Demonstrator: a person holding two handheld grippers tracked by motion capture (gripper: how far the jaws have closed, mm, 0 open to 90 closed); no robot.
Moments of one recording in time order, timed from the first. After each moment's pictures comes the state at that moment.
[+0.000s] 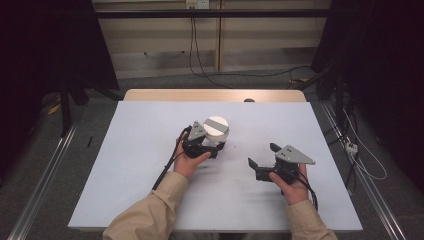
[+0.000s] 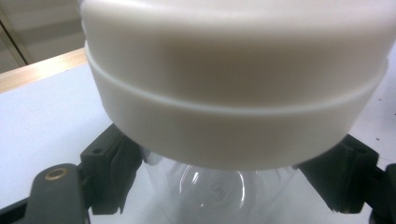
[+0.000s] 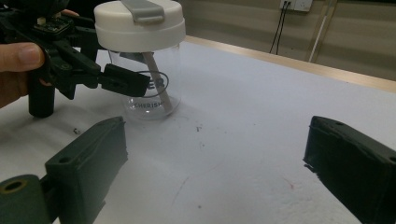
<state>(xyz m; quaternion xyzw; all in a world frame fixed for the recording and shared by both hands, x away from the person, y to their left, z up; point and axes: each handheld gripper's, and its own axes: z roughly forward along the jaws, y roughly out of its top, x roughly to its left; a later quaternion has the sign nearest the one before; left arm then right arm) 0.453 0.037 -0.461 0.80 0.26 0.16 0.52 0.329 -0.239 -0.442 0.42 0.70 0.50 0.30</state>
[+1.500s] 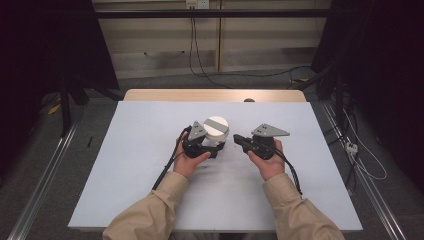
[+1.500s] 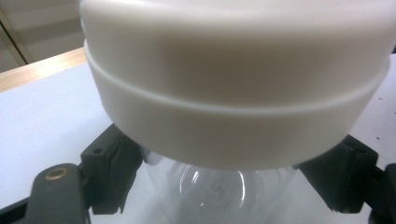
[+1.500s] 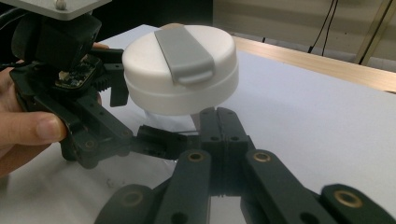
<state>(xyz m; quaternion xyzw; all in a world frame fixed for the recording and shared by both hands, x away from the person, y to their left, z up) 0.452 0.037 -0.460 0.80 0.25 0.16 0.52 0.386 -0.192 -0.416 0.40 0.73 0.51 0.22</state>
